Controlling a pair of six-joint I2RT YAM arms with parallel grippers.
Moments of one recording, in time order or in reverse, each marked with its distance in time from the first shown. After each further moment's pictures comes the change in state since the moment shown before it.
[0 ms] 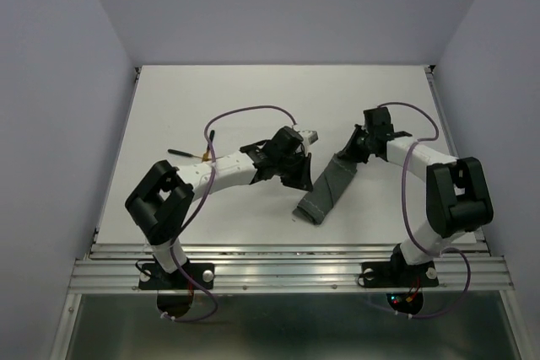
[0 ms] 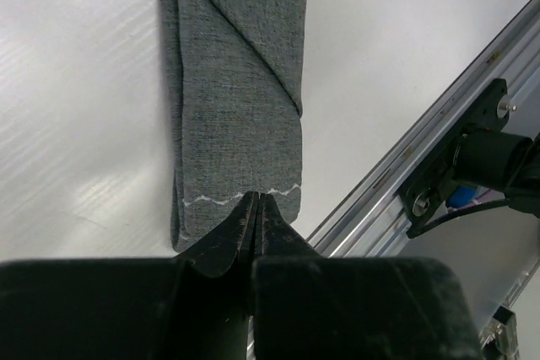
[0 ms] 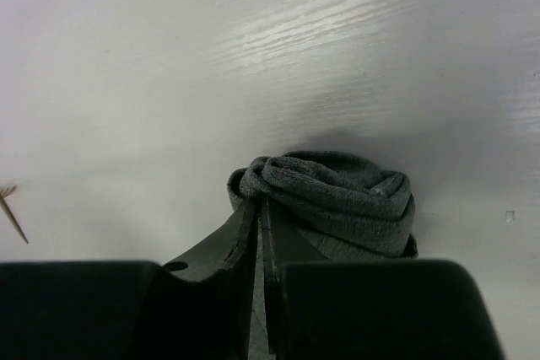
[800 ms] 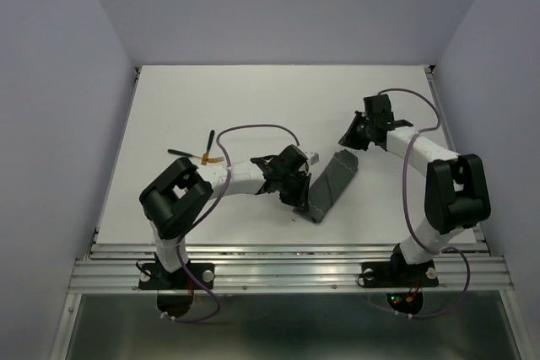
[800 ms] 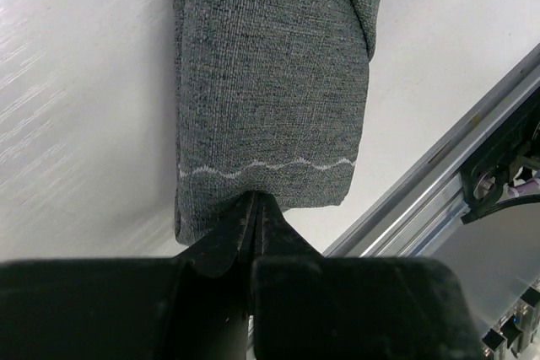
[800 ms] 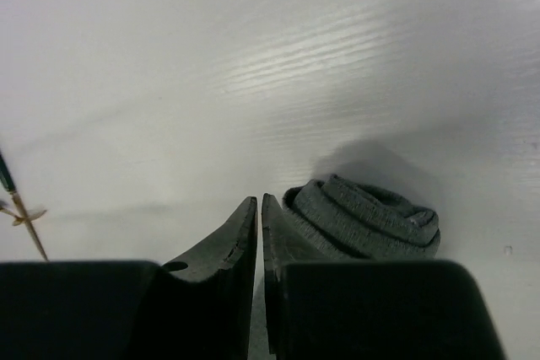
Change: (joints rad) left arm -0.059 0.102 -0.085 0.032 0.009 -0.007; right arm 0.000 0.089 0.146 -0.046 0.041 -0.016
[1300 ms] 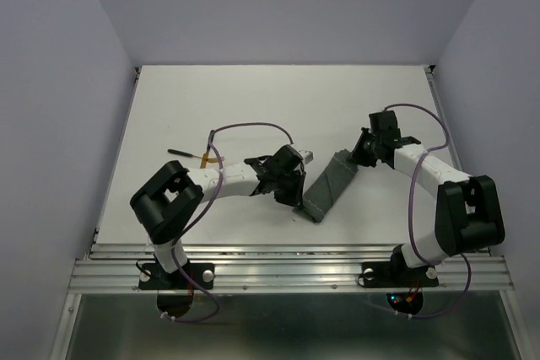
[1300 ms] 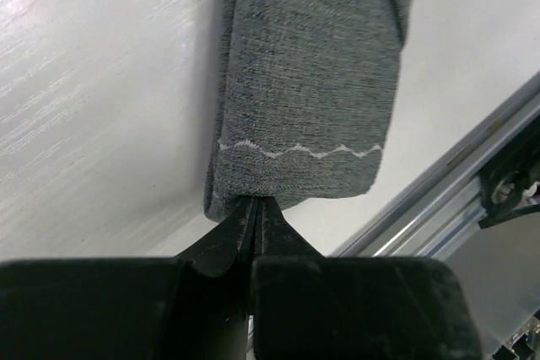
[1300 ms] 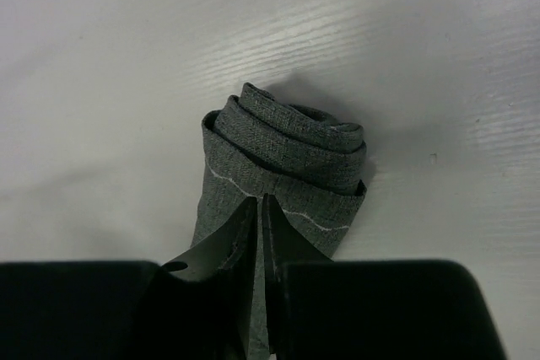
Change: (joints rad) left arm 0.005 -0.084 -0.040 -0.033 -0.064 0.000; right arm 0.000 -0.211 -0.191 -0.027 0.069 -0.033
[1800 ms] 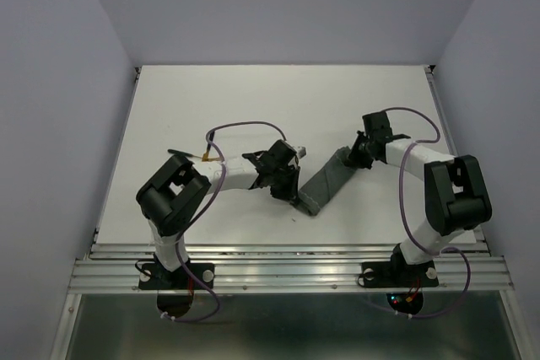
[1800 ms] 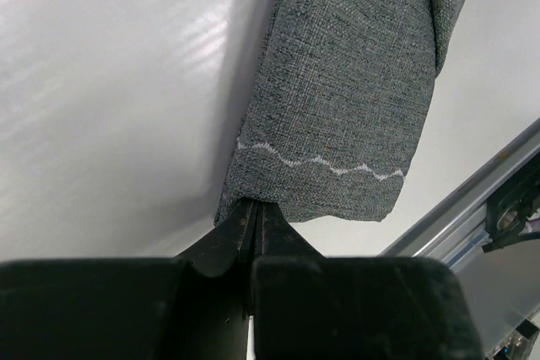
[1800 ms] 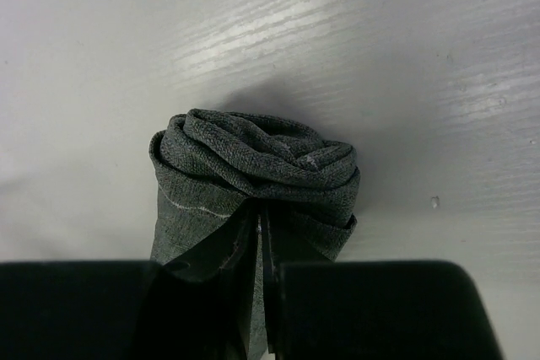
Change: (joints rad) left arm 0.077 0.074 0.000 0.033 0.032 0.002; right arm 0.000 0.163 0.017 0.042 0.044 0.014
